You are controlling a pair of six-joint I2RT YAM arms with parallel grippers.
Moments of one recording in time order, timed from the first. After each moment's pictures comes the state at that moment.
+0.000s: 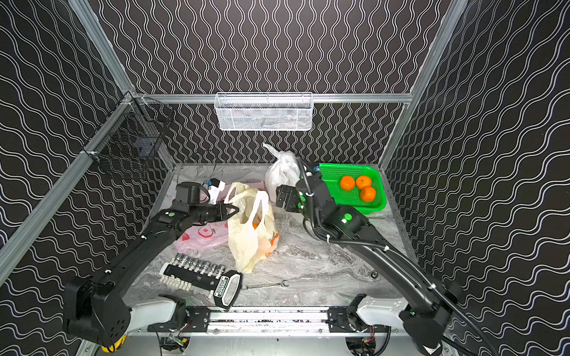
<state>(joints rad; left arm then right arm) -0.26 1.26 0.96 -0.39 0.58 -0.43 0.84 1.20 1.35 -0.61 0.33 0.70</state>
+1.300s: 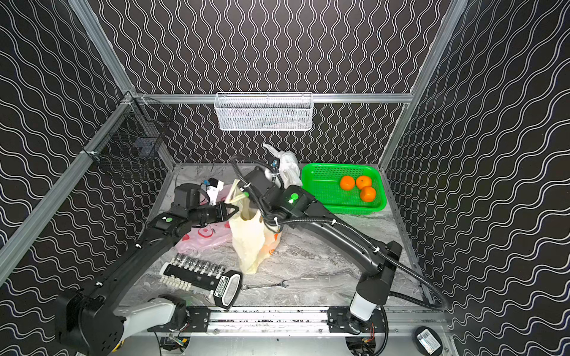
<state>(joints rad) -0.36 1.18 0.96 -0.38 0.45 -0.50 0.98 1.66 1.90 -0.97 0.59 0.78</state>
